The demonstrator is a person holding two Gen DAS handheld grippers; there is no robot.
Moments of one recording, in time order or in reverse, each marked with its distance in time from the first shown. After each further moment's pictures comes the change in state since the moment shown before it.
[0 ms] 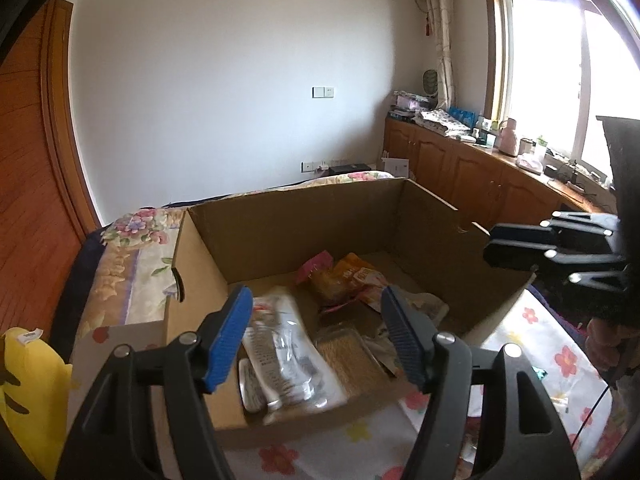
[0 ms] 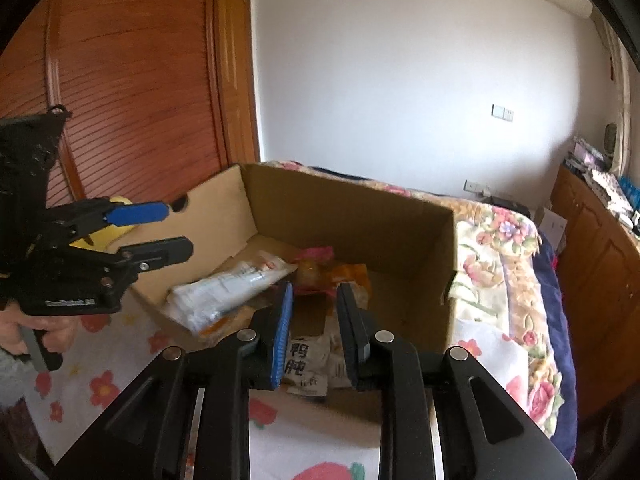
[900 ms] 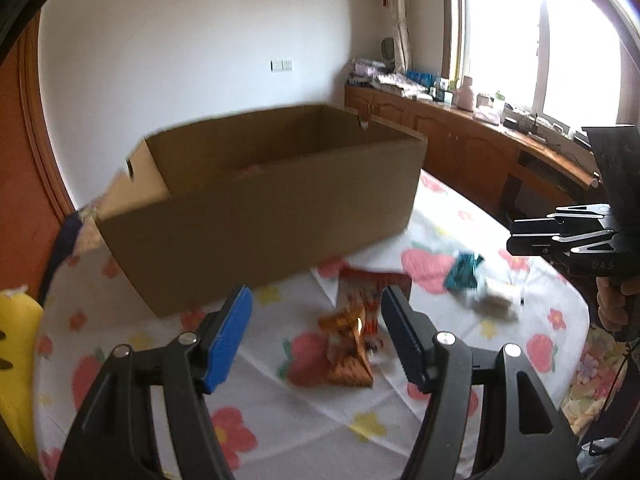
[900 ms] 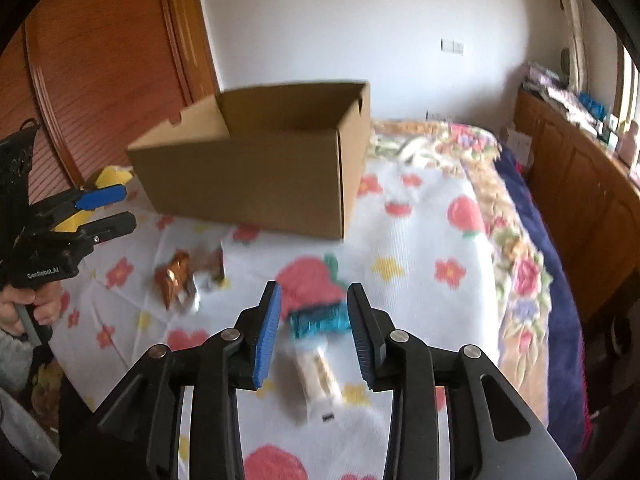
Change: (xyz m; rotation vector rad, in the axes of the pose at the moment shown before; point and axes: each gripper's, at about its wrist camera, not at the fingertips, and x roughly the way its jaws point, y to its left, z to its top) left arm -0.059 -0.074 -0.107 0.082 0.109 -0.089; right arm -0.091 -0.012 -0.146 0.200 0.179 -0.064
